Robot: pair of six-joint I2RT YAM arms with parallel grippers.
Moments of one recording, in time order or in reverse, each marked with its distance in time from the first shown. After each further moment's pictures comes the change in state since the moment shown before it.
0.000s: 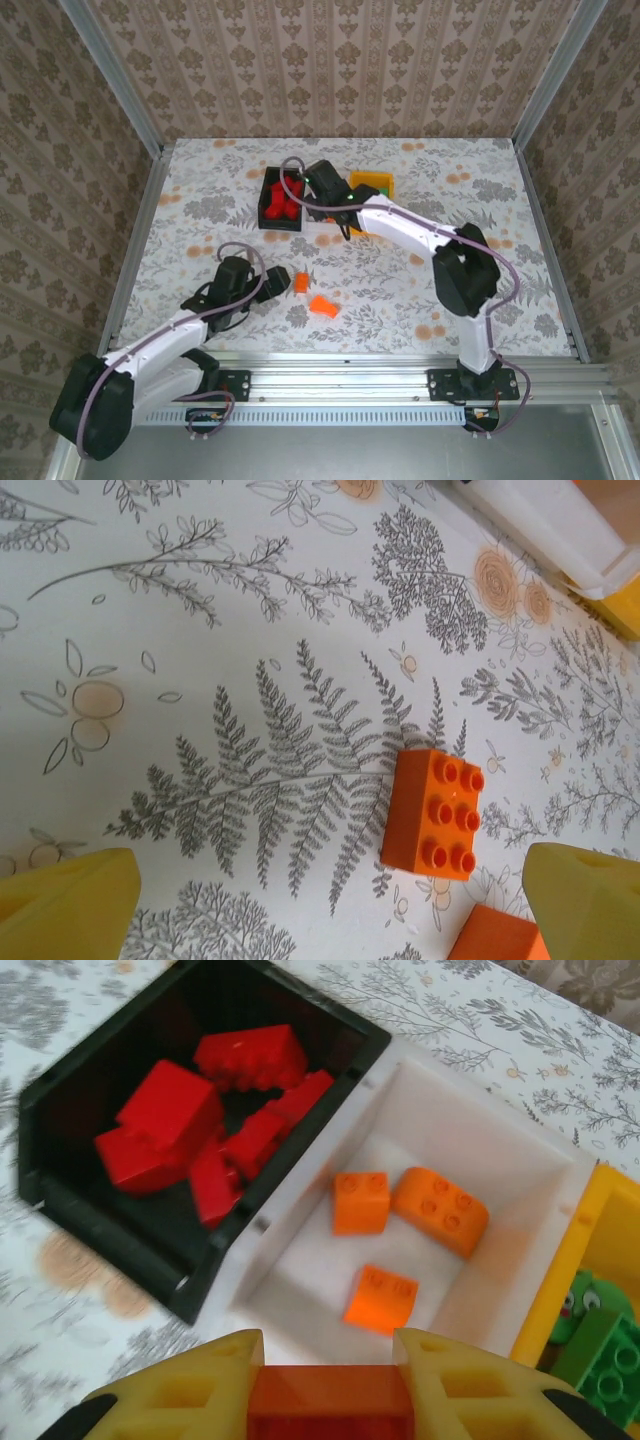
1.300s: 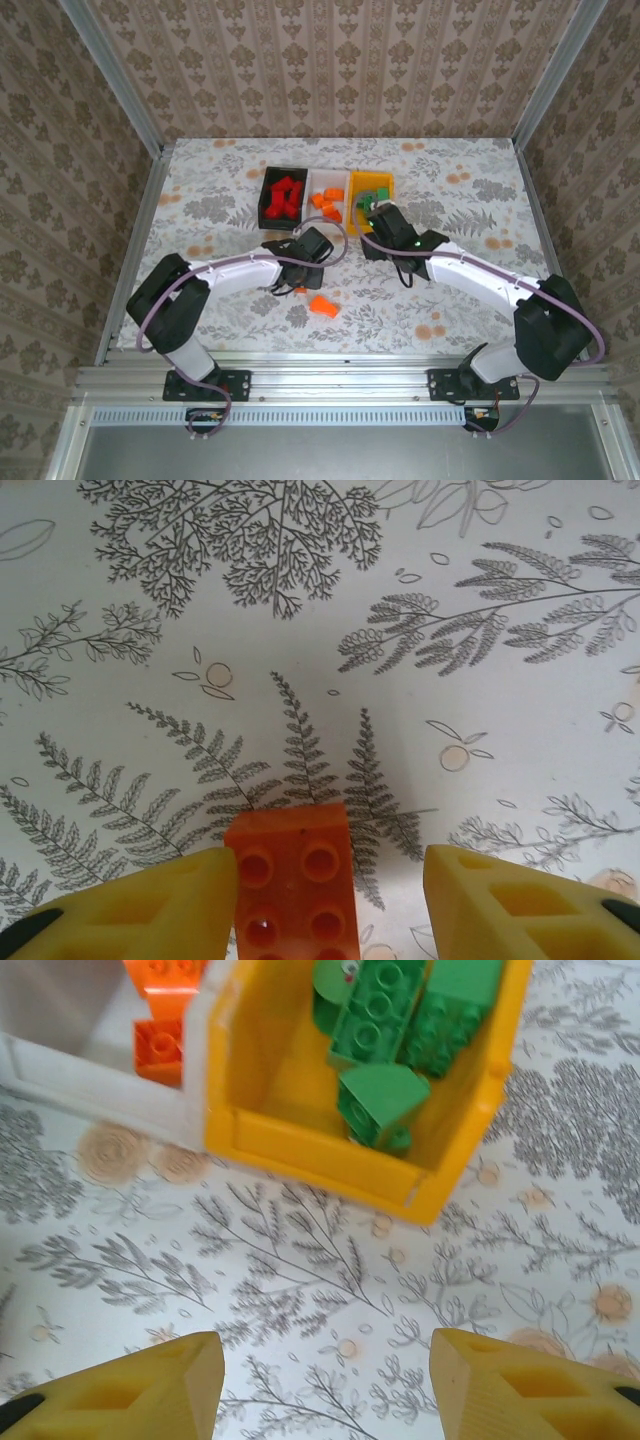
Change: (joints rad) left arm -0.320 0.674 0.637 -0.423 -0.275 0.239; right arm -0.071 -0.603 -0.759 0.057 0.031 0.230
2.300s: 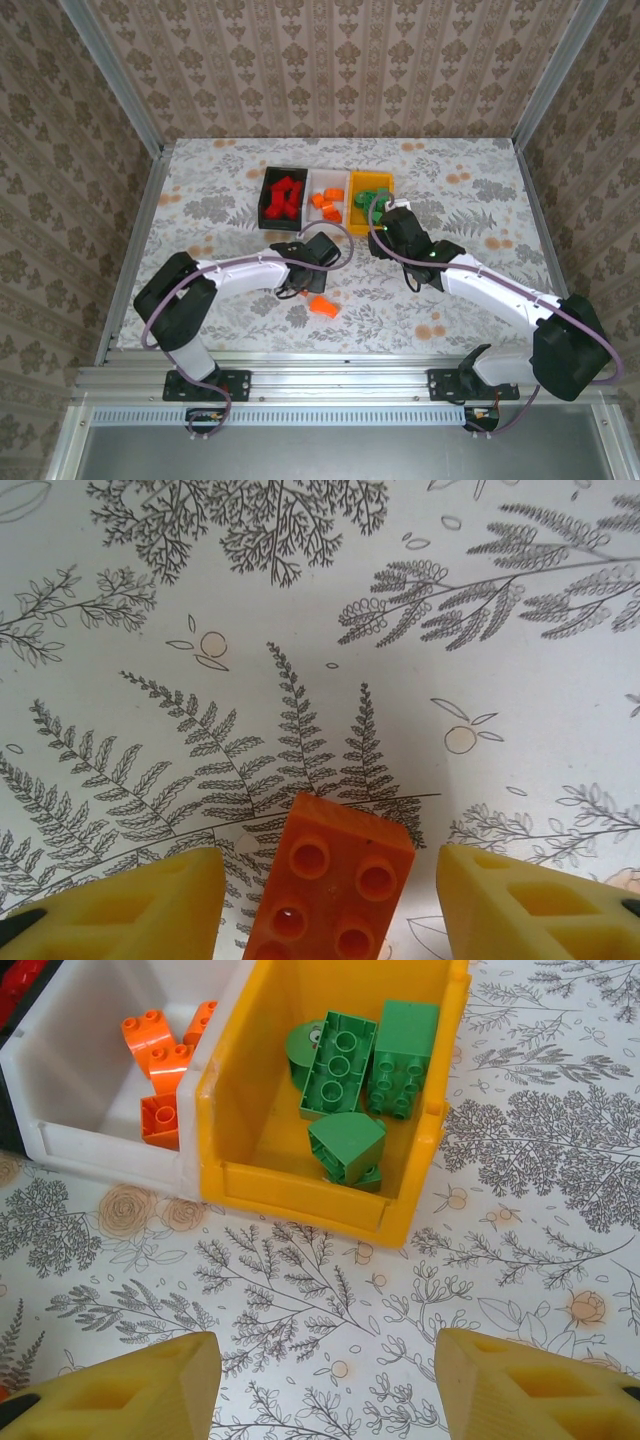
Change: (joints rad) left arm -0.047 0.036 0.023 -0.047 -0.053 -0.058; right arm -0.016 -0.118 -0.082 0.095 0.020 0.047
